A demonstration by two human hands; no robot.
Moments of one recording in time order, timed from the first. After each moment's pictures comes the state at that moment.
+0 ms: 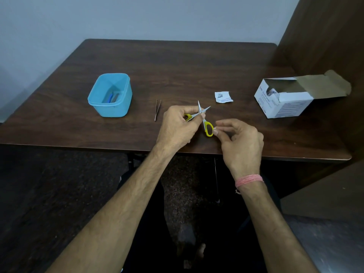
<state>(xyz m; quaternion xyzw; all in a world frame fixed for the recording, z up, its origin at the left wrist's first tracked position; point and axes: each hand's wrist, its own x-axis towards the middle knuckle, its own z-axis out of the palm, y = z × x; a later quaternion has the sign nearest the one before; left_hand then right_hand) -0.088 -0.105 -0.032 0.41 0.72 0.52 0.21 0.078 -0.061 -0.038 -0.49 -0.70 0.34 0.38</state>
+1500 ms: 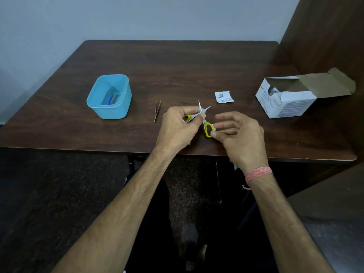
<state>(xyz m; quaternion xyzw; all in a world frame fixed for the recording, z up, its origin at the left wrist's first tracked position) -0.097 -0.103 -0.027 0.41 0.72 0.53 0.21 0.072 -0.043 -0.017 -0.44 -0.71 0.44 0.34</state>
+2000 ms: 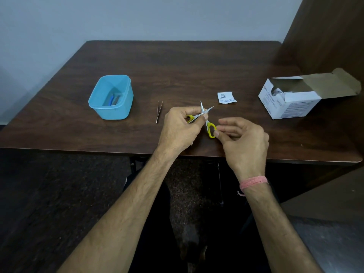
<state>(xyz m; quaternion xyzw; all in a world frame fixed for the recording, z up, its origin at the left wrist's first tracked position) -0.098 -0.102 -0.027 0.40 0.71 0.53 0.21 0.066 -0.058 -0.025 -0.47 -0.69 0.39 0.39</state>
